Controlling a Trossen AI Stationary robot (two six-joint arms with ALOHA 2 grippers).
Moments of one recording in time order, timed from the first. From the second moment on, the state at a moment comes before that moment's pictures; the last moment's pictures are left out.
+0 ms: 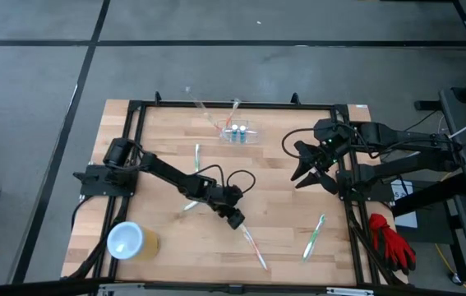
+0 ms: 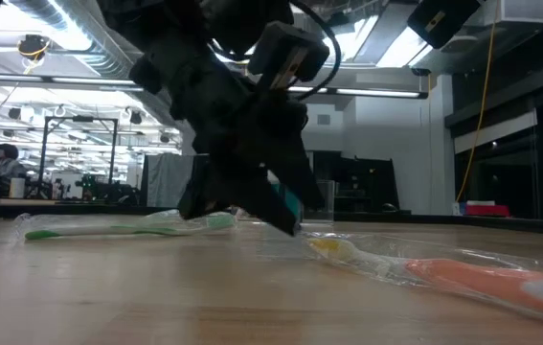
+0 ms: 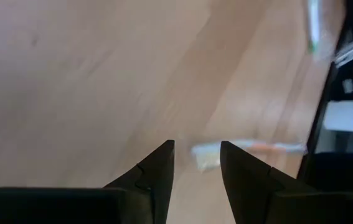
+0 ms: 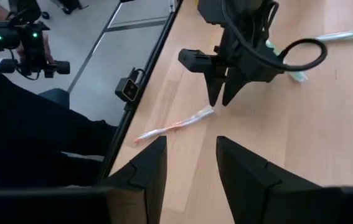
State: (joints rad) left arm -0.21 1.96 1.08 0.09 0.16 -1.06; right arm -0.06 1.00 1.04 -0.77 -0.57 0.03
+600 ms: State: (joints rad) left arm -0.22 1.96 1.08 0.07 0.16 -1.13; right arm -0.06 1.00 1.04 -0.77 -0.57 -0.01
